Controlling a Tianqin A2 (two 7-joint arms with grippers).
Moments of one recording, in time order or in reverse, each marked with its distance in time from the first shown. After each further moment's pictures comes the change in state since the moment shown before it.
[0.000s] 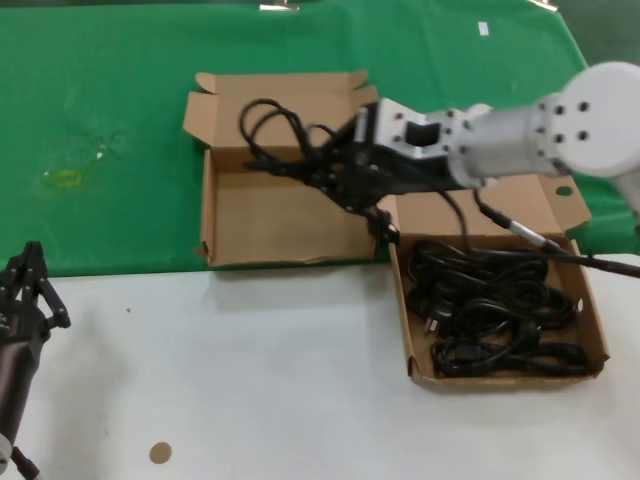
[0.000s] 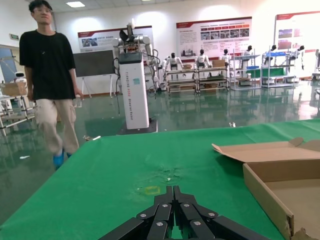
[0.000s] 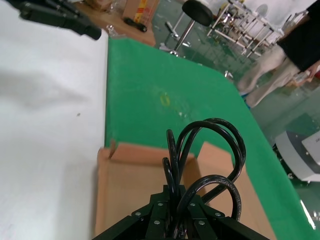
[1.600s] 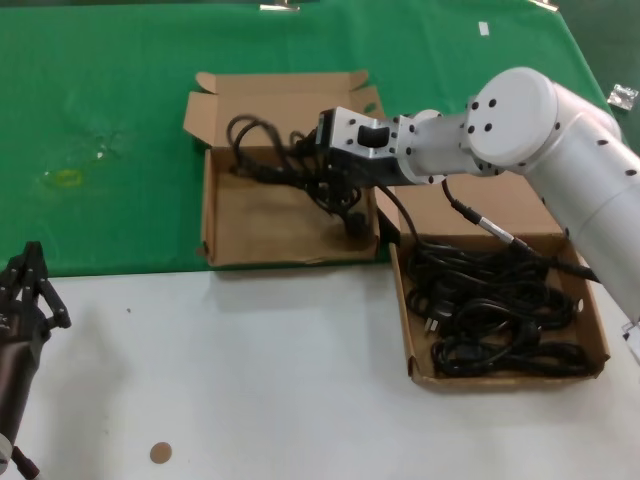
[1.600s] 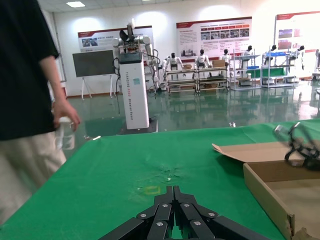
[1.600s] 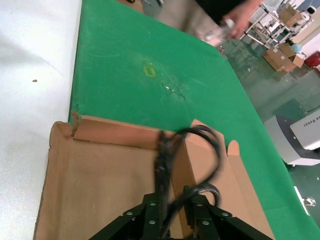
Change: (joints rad) left arm 0.000 0.000 0.000 0.000 0.000 0.000 0.000; right arm 0.134 -0.232 -0.032 -0.483 -0.041 0.198 -0.226
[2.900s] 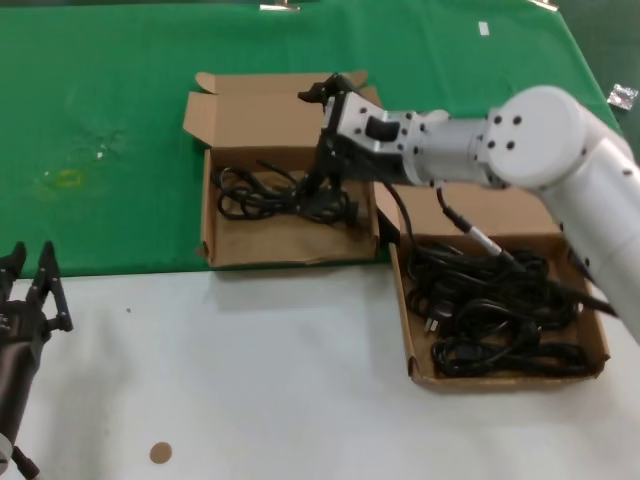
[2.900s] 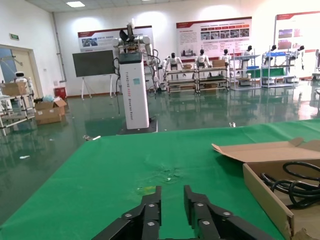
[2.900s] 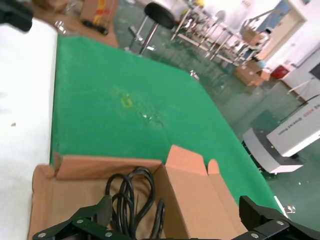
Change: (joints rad) left arm 0.000 0.000 0.000 0.000 0.000 0.000 0.000; right arm -0.101 0.044 0.064 0.173 0.051 0.047 0.070
